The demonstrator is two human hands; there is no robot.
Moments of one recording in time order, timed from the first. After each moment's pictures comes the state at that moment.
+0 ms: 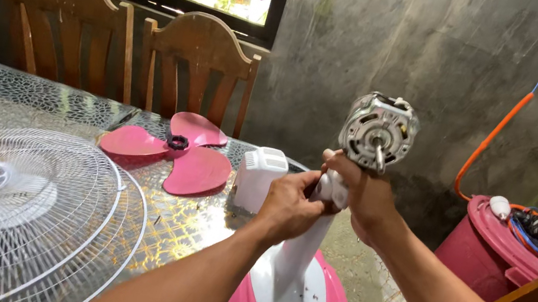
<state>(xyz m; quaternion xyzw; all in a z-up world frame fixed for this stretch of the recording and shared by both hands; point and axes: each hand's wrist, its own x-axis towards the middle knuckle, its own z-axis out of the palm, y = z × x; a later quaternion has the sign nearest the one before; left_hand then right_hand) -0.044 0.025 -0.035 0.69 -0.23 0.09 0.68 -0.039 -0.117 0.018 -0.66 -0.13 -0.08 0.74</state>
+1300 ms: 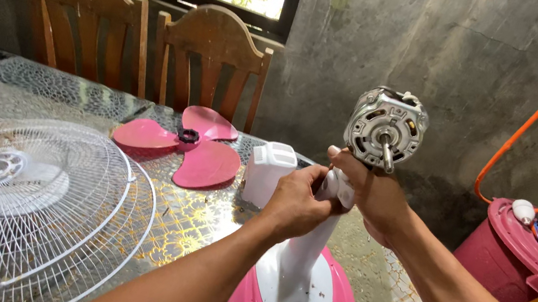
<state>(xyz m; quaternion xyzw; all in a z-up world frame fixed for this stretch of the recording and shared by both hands) -0.052 0.022 -0.024 0.75 -0.18 0.08 0.63 -0.047 -0.121 0.027 -0.72 -0.17 -0.02 0.68</state>
